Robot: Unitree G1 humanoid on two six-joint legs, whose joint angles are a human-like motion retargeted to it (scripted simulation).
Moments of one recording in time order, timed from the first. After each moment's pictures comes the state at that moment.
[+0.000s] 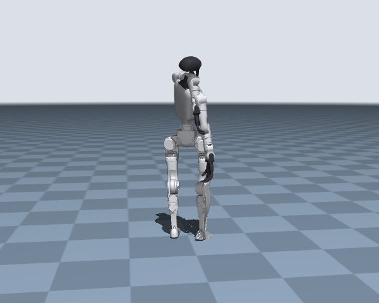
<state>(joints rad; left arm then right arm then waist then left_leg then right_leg) -3.09 -0.60 -1.40 0.29 0.60 0.09 0.09 0.16 -0.68 0.96 1.65 -0.55 -0.09 0.15 -0.79 0.43 -0.26 0.16 -0.06 0.14 -0.03 -0.05 0.01 0.16 -0.12 -0.34 0.06 0.02 0.09</state>
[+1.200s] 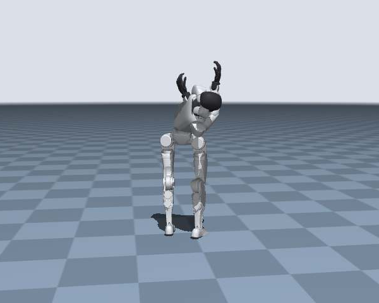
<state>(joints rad) -3.09 -0.60 -1.19 -1.05 -0.70 -0.87 0.12 -1.77 0.60 1.17 0.94 0.73 -0.48 -0.32 -1.47 0.49 0.52 0.85 -0.10 0.13 -0.07 -0.12 0.00 0.85 -0.17 -0.33 0.08 -0.10 0.15</state>
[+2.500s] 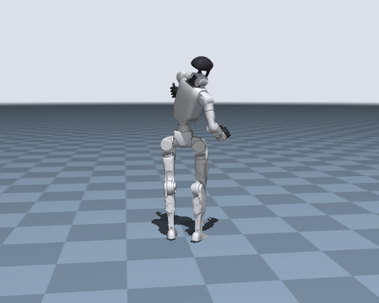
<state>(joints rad) -3.09 -0.60 -1.40 -1.03 -0.31 -0.36 -0.26 -0.02 -0.80 0.58 0.42 -0.37 -0.60 -0.35 -0.74 0.43 0.00 0.24 -0.07 0.13 -0.06 -0.05 0.02 0.24 -0.11 -0.35 0.05 0.00 0.09</state>
